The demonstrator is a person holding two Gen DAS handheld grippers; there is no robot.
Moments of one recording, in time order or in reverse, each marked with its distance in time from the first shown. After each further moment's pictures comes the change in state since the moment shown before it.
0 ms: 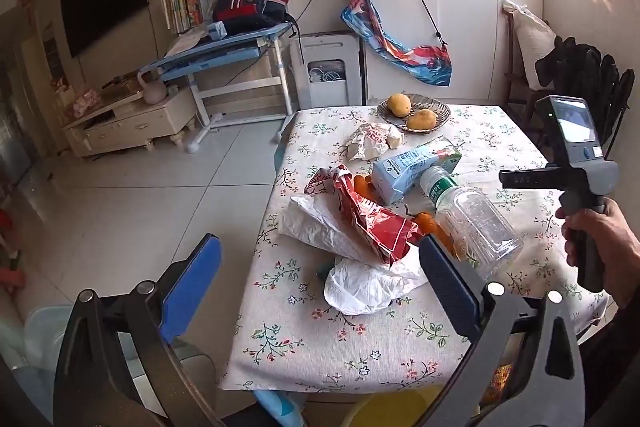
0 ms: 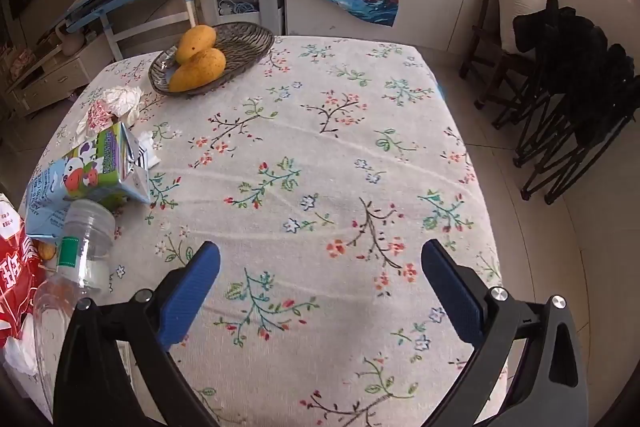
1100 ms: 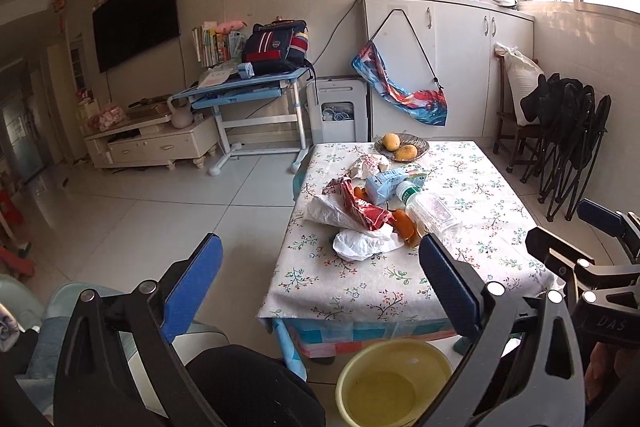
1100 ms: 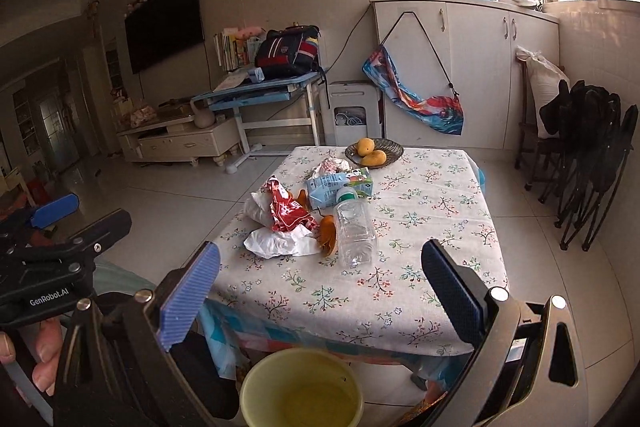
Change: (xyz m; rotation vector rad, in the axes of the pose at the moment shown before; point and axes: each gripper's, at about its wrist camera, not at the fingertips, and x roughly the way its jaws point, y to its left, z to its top) left arm -0.190 0.013 -0.045 -0.043 -0.146 0.026; right arm -0.254 0.065 -0.158 -0.097 -0.409 0.338
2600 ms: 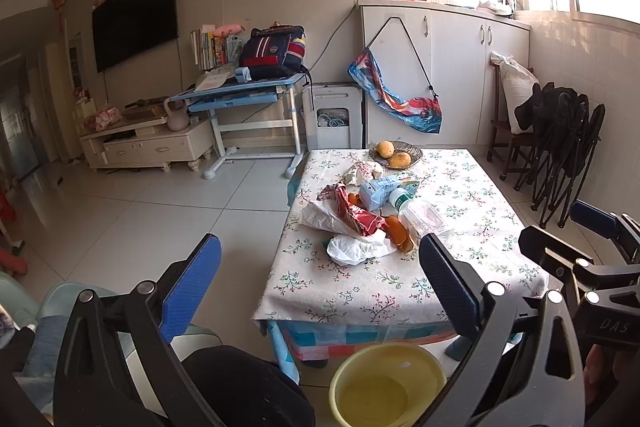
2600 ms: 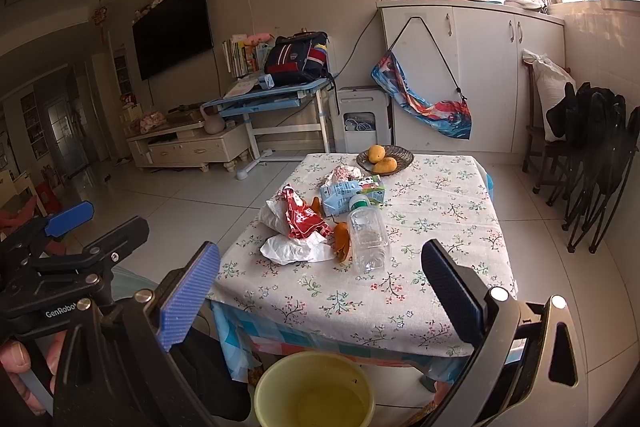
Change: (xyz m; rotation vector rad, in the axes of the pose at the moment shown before) left arm -0.008 0.000 0.001 -0.014 -0.010 -0.021; right arm -0.016 0.009 0.013 0.002 -0.005 0.030
